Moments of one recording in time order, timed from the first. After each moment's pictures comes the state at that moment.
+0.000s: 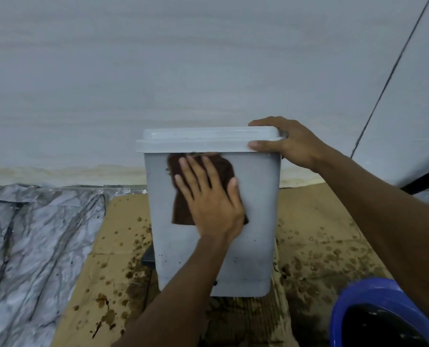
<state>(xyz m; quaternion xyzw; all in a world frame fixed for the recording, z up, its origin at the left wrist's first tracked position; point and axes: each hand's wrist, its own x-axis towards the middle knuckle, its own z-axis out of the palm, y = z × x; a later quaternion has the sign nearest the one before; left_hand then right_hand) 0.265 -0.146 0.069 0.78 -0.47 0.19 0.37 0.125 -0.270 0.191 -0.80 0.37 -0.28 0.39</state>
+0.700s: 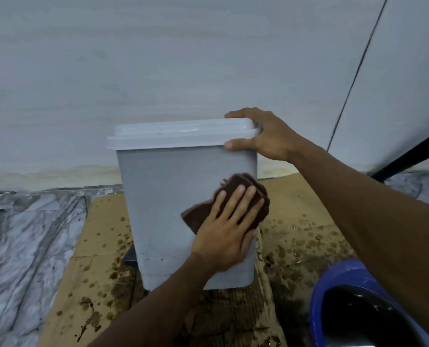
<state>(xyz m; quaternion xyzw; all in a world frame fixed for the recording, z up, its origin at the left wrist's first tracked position) 0.238 -0.119 0.016 0.54 -0.79 0.25 0.15 0.117 -0.273 0.185 -0.82 0.38 -0.27 0.34</state>
